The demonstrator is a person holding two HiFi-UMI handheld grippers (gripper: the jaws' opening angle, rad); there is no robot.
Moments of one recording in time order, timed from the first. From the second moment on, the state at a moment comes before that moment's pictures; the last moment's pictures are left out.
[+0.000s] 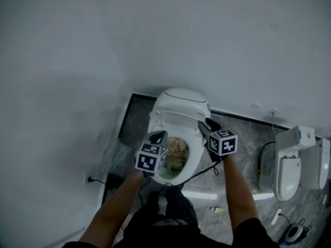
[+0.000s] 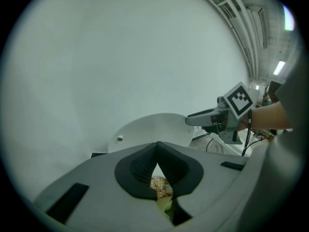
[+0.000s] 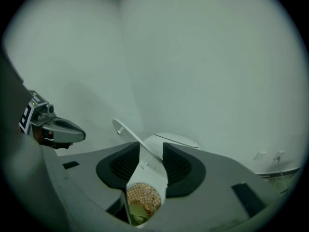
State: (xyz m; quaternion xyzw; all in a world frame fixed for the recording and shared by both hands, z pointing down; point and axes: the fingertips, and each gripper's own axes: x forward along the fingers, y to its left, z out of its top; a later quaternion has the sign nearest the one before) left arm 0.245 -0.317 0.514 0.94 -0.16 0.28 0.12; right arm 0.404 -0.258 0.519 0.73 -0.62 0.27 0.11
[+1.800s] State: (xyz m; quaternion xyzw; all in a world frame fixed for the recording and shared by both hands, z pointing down) left arm 0.175 -0.276 0.582 0.93 -0.07 0.33 0.12; right arm 0.251 -0.143 0.565 0.76 -0.57 0.25 0.15
